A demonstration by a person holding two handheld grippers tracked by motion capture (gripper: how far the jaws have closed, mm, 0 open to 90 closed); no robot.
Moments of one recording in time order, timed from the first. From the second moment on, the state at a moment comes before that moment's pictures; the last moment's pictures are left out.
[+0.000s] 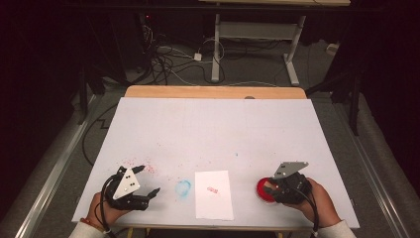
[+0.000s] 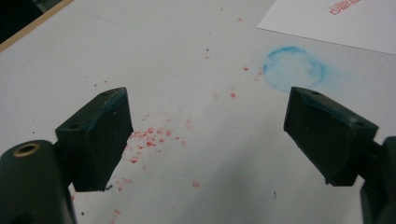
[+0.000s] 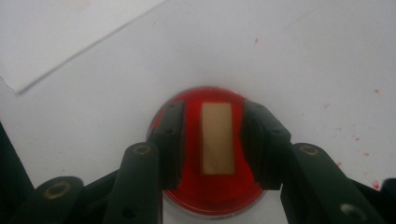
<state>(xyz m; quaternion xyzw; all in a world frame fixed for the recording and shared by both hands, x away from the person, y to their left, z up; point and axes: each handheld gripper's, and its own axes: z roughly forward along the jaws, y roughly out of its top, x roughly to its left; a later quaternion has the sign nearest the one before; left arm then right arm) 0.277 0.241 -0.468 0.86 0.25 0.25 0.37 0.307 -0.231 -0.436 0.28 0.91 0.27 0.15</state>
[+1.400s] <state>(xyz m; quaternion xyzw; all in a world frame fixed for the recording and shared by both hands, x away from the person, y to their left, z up) 0.278 0.239 -0.469 0.86 0.25 0.25 0.37 0.296 -0.228 -0.405 0.28 0.79 0.43 0.34</state>
